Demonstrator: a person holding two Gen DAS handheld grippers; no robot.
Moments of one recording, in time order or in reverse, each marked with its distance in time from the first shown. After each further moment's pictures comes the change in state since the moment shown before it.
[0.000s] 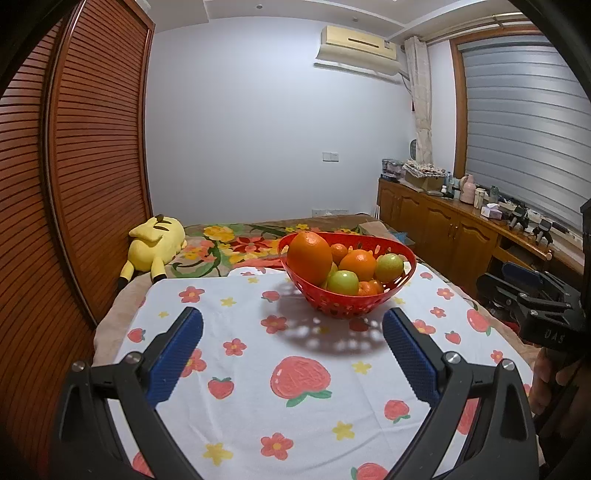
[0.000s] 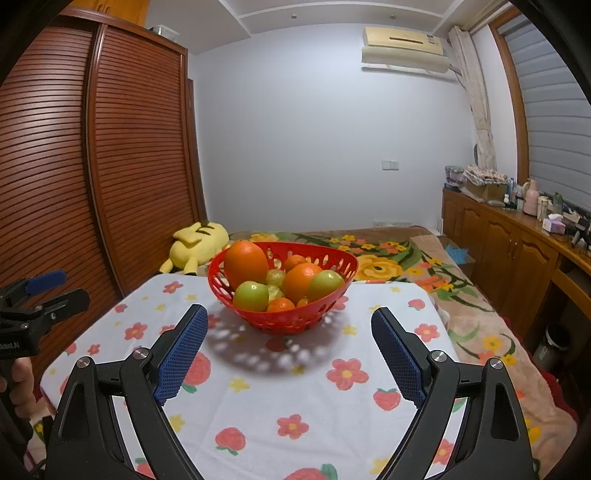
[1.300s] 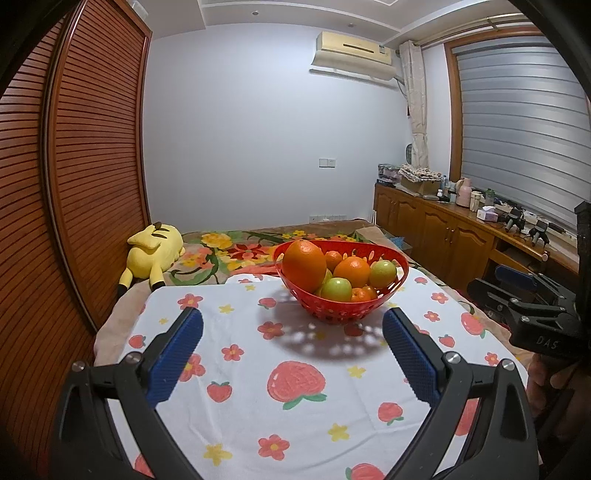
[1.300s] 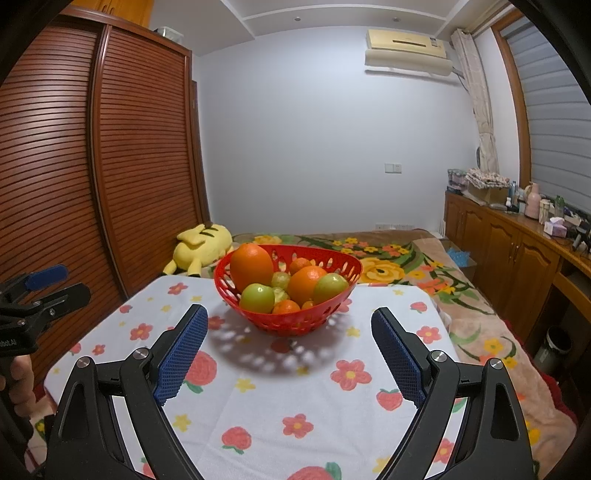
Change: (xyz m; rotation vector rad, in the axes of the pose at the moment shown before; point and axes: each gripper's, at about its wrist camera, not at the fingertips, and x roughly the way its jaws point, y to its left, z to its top) left arm -0.011 -0.005 0.006 0.009 -0.022 -0.009; right arm -0.002 0.008 0.002 -0.006 -0.006 0.005
